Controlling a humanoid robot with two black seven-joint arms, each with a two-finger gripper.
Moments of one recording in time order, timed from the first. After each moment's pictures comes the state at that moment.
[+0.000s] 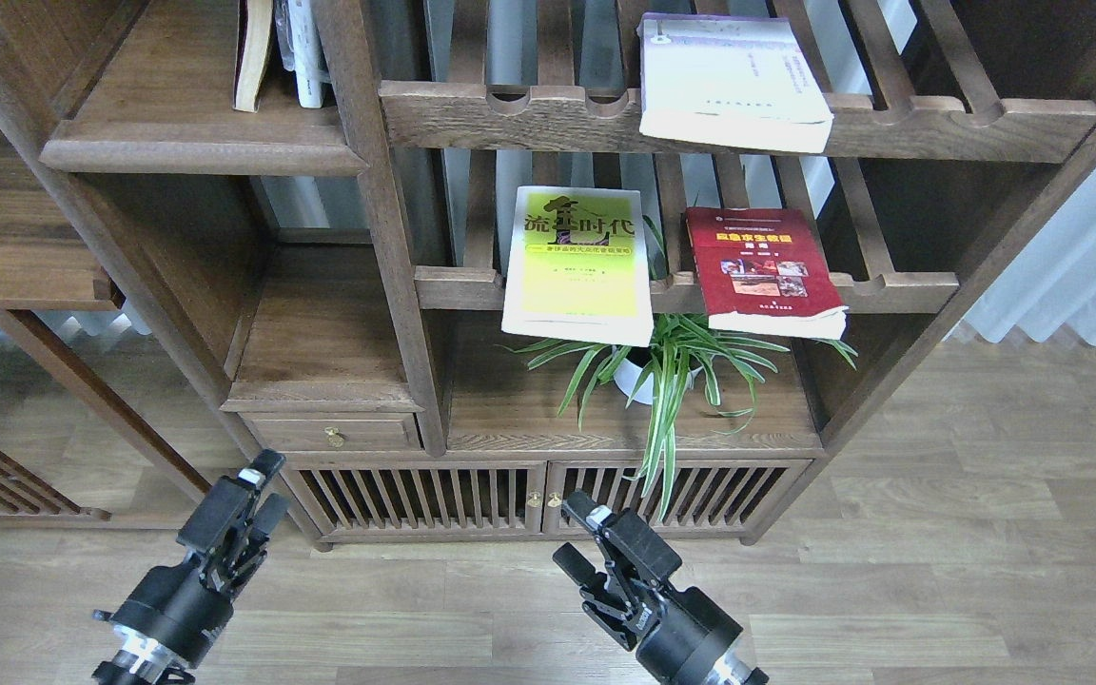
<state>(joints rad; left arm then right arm) 0.25 0.24 -1.21 -1.33 -0.12 -0.49 0.14 -0.35 0.02 1.06 1.46 0.18 0.35 -0.32</state>
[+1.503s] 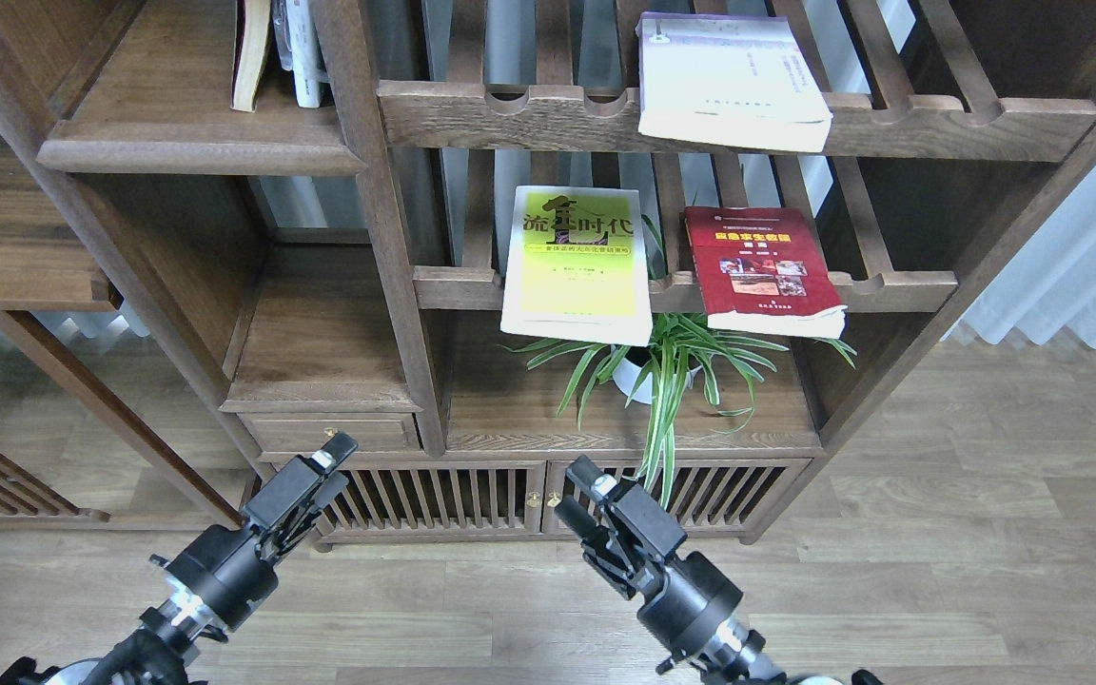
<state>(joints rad) 0.13 0.15 -1.19 -1.26 -0.07 -0.49 0.30 -0.17 0.02 1.07 1.29 0.18 0.55 -0.31</state>
